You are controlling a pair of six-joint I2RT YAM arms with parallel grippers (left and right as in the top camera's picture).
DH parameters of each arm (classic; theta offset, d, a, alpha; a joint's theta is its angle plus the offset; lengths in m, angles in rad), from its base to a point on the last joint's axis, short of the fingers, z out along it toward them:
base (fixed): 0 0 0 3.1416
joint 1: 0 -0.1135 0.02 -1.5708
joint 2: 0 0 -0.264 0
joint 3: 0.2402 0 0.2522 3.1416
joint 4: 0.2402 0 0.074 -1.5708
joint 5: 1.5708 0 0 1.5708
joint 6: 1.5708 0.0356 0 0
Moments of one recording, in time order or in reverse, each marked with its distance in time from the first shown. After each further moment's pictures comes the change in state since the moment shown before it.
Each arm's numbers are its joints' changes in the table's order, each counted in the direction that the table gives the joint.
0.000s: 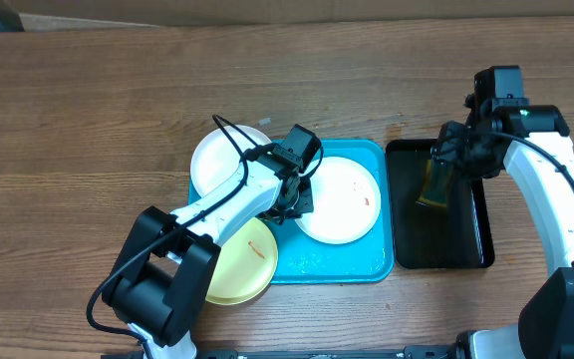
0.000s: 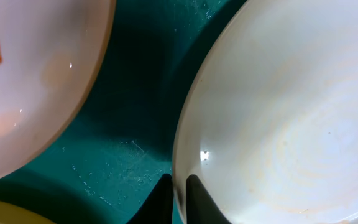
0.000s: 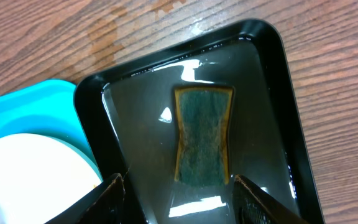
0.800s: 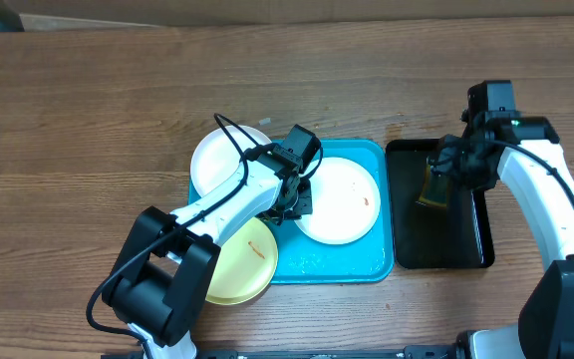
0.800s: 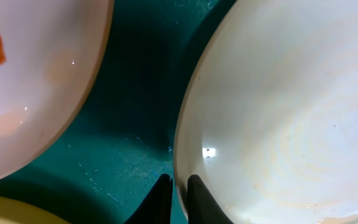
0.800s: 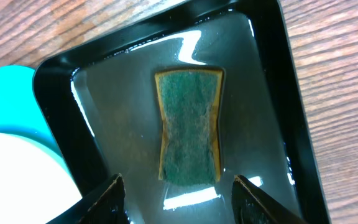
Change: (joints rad) left arm 0.000 0.000 0.003 0.021 -0.004 0.034; right arm 0.000 -0.003 -0.101 -0.058 0.026 0.016
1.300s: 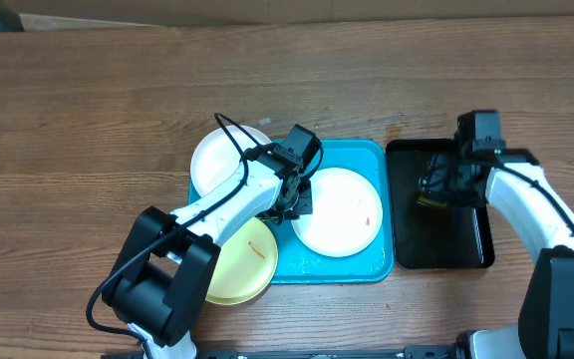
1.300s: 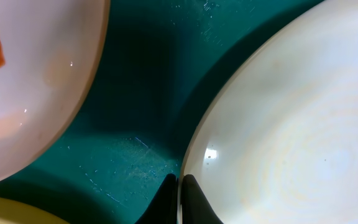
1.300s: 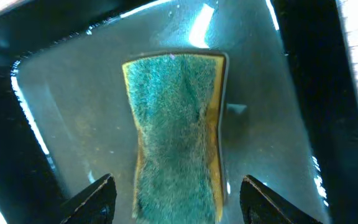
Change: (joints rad) left arm 0.000 0.000 0.002 0.000 0.000 0.010; right arm 0.000 -0.003 -0.253 -0.290 0.007 0.011
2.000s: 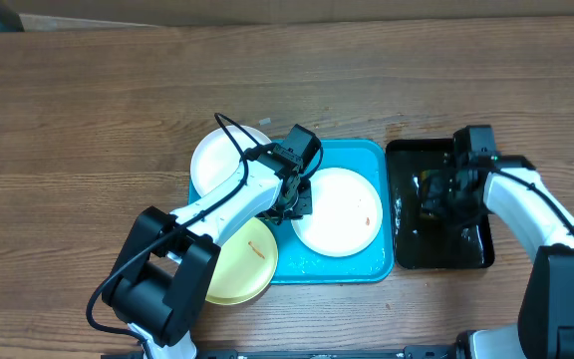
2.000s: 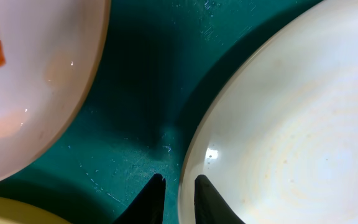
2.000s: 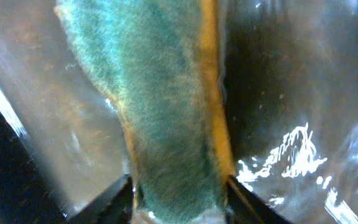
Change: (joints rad) left arm 0.000 0.000 0.001 0.003 0.000 0.003; right arm 0.000 -0.004 -0.014 0.145 -0.080 -0.027
